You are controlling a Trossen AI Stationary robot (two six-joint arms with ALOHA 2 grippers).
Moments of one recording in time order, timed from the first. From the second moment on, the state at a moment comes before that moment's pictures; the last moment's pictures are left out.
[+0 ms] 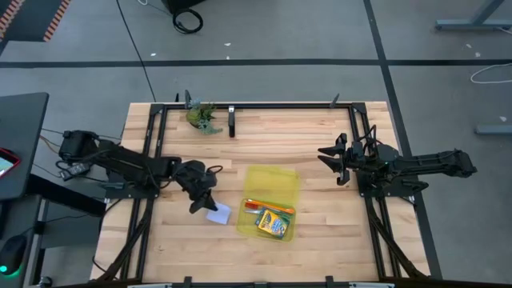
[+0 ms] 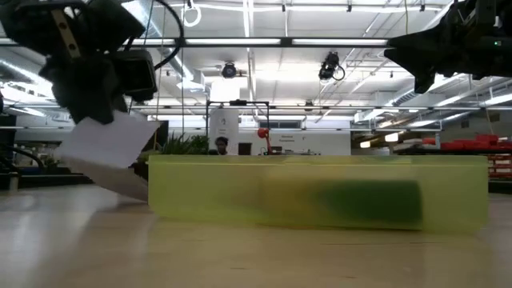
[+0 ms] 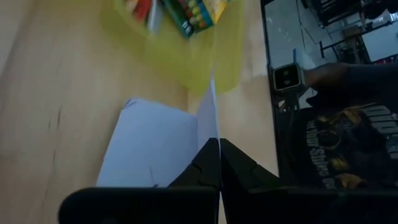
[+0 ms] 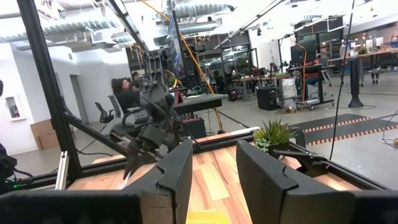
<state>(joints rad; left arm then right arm) -0.08 1.24 0.36 0.25 0.50 -0.63 -0.02 0.26 0.01 0.46 0.15 0.13</state>
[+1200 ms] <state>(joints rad) -0.13 1.37 0.83 0.00 0.22 -0.41 -0.02 0.26 0.01 0.46 0.15 0.13</state>
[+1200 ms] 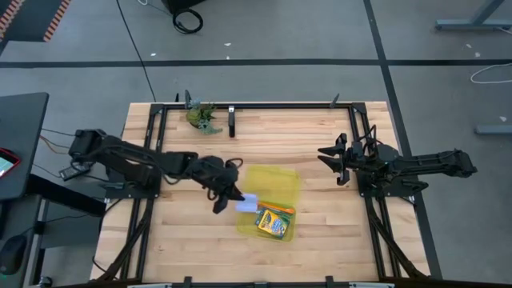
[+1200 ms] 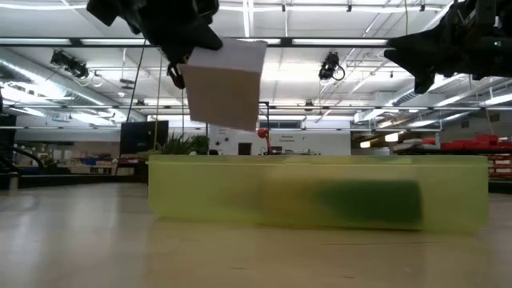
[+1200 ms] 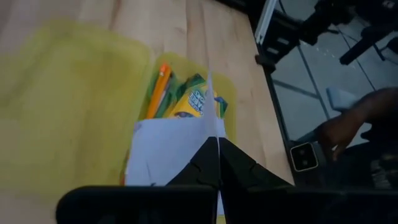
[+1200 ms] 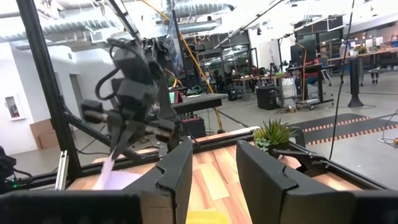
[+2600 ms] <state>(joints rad) -0.30 1.64 0.83 0.11 0.06 -0.36 -0.02 0.26 0.01 0.45 0.15 0.13</state>
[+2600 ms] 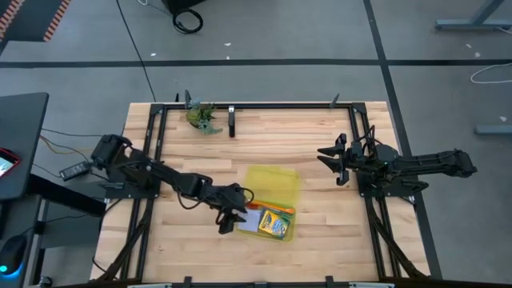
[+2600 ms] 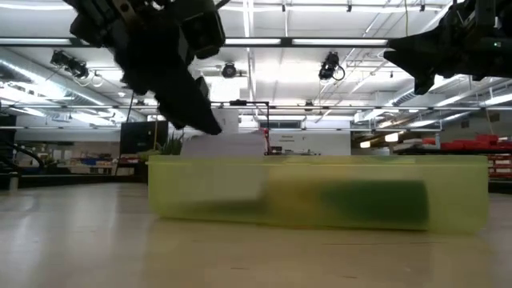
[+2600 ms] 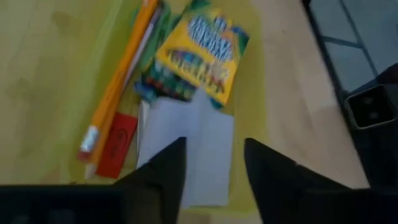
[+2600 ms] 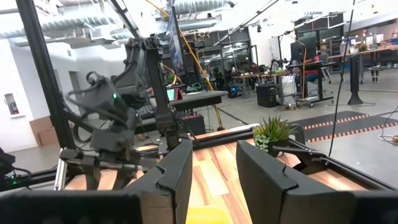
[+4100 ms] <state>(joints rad) -0.18 1.26 0.58 0.59 -0.19 -0.21 -0.02 0.26 0.01 0.44 0.15 0.13</state>
